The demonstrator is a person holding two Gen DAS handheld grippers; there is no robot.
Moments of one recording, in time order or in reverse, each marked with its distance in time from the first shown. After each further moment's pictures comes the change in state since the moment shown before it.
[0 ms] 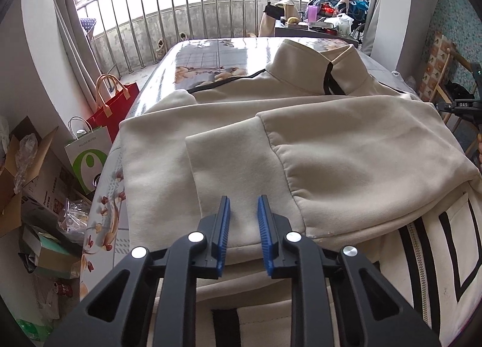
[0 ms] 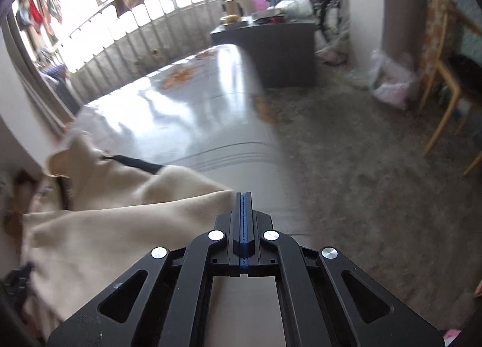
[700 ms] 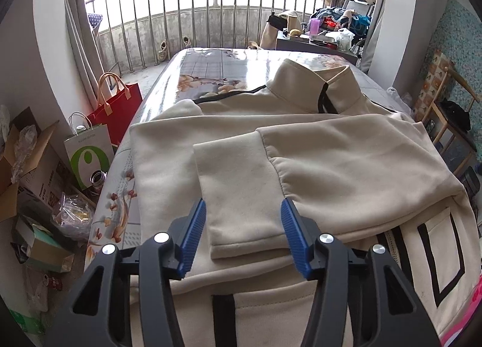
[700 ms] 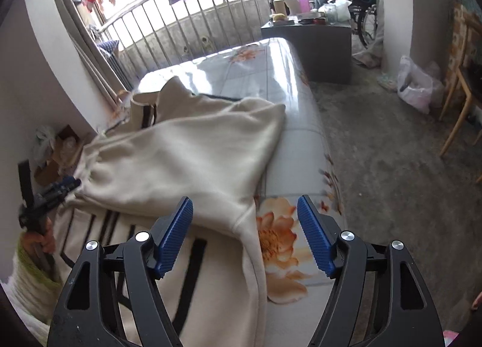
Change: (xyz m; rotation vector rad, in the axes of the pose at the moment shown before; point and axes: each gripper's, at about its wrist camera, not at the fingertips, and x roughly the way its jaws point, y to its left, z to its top) left arm -0.021 0.004 0.004 -0.056 -0.028 -0.034; right arm -0.121 0.005 -0.078 -0.069 0.035 0.289
